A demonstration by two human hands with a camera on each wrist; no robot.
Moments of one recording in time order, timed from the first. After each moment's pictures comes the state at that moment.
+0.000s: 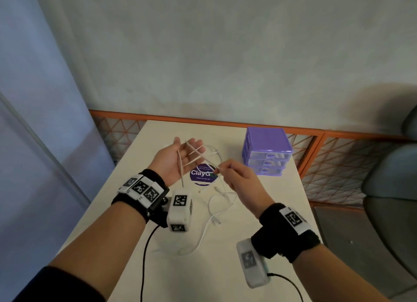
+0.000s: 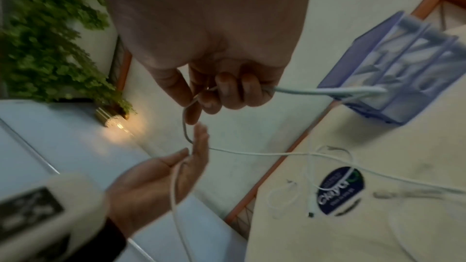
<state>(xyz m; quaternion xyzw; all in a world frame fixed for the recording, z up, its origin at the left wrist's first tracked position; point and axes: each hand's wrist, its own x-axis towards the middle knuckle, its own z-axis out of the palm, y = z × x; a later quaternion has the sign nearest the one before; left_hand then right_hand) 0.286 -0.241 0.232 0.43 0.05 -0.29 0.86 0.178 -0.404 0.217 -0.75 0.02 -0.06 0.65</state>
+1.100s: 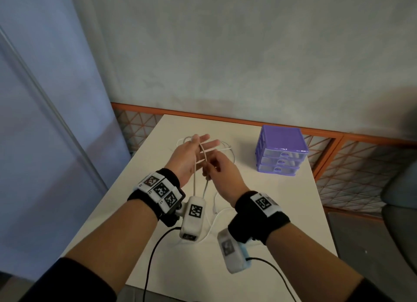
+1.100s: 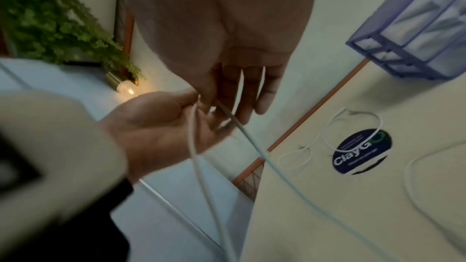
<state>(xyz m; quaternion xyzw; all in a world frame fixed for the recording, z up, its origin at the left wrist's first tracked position) 0.254 -0.235 0.235 0.58 0.00 -0.19 0.79 0.202 -0.346 0.204 -0.83 0.01 -0.06 0.56</state>
